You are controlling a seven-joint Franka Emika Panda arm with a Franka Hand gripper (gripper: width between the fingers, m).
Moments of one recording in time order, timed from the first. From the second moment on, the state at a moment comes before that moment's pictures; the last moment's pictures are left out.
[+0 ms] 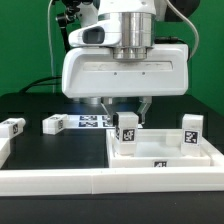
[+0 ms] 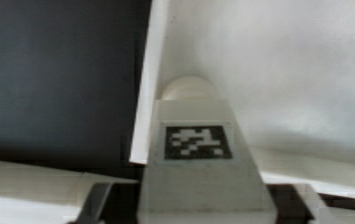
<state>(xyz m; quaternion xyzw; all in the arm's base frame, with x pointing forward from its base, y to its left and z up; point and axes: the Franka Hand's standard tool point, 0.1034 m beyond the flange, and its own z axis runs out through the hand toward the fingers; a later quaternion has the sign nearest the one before) 0.591 0.003 0.080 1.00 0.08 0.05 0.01</state>
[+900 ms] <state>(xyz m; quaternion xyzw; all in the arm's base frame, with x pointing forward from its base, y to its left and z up) 0.588 0.003 0.078 0.91 -0.42 0.04 -0.05</state>
